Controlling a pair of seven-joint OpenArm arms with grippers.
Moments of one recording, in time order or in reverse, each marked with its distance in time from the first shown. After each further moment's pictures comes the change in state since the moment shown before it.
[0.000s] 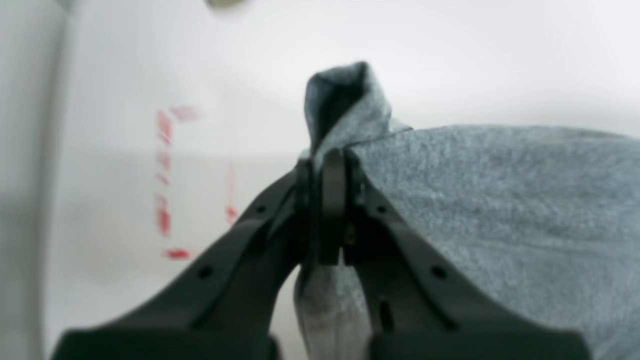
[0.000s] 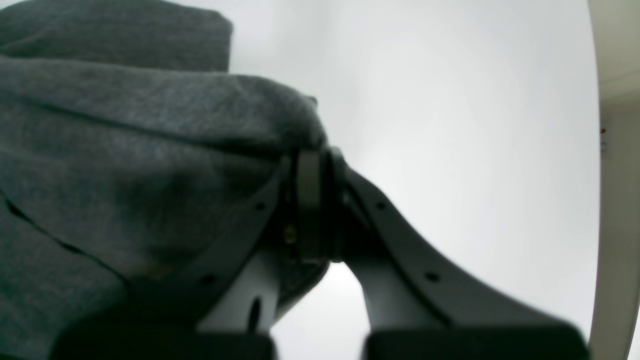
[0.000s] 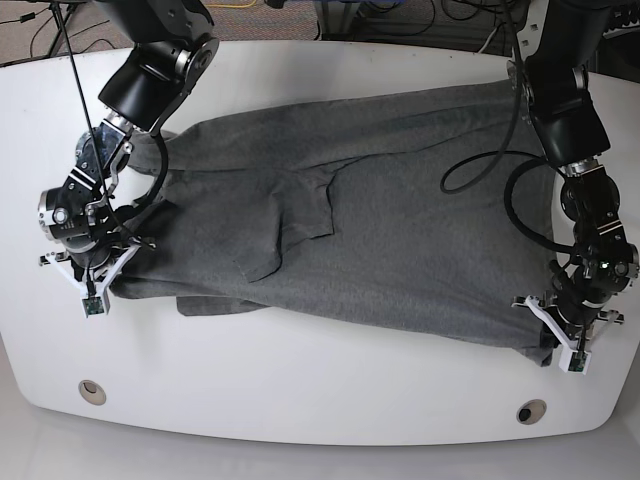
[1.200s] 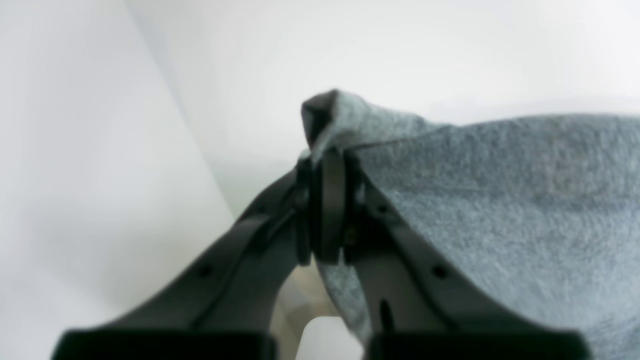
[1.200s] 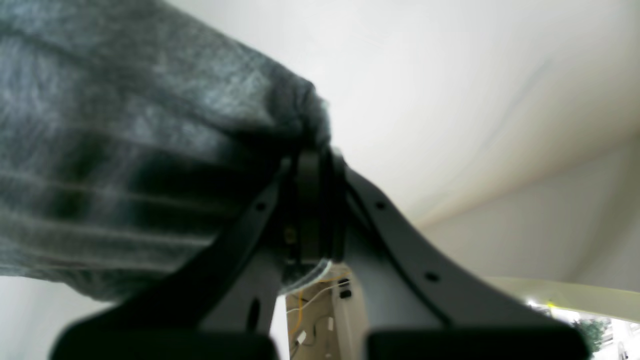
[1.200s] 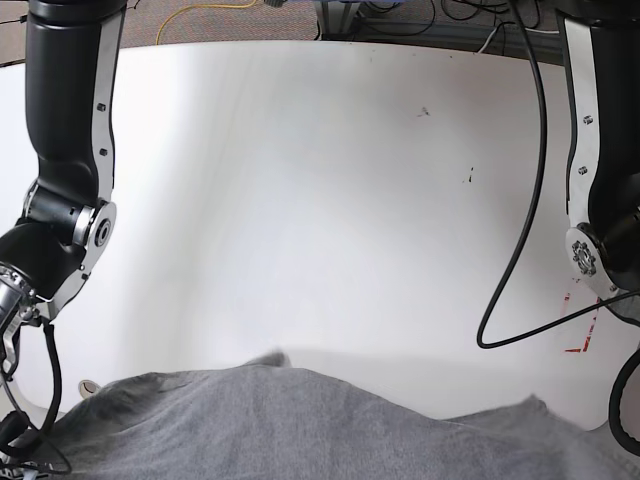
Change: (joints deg) left arm -46.4 -3.1 1.2 16.6 -1.9 2.3 17.9; right arm 47.5 14.9 -24.3 2.6 1.5 -0.1 -19.2
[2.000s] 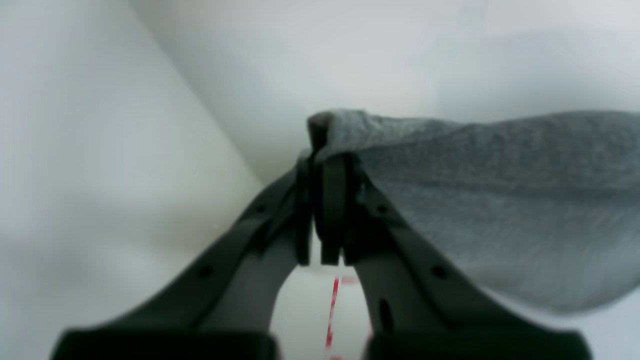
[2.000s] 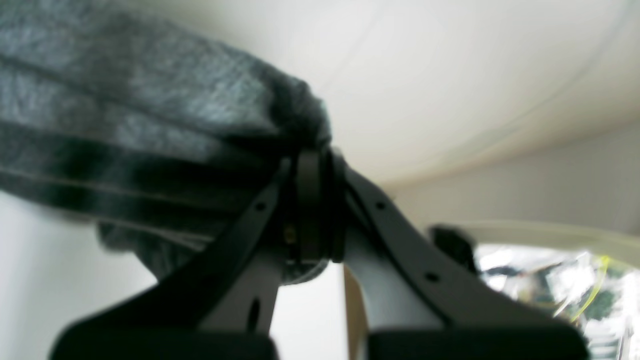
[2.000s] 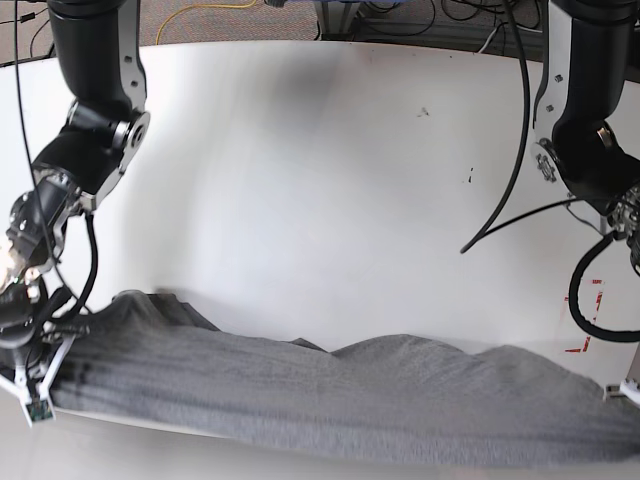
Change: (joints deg) left arm 27.3 0.5 -7.1 12.0 -1.5 -4.2 6.4; right arm -29.7 -1.8 10.1 11.4 2.6 0.2 -1.9
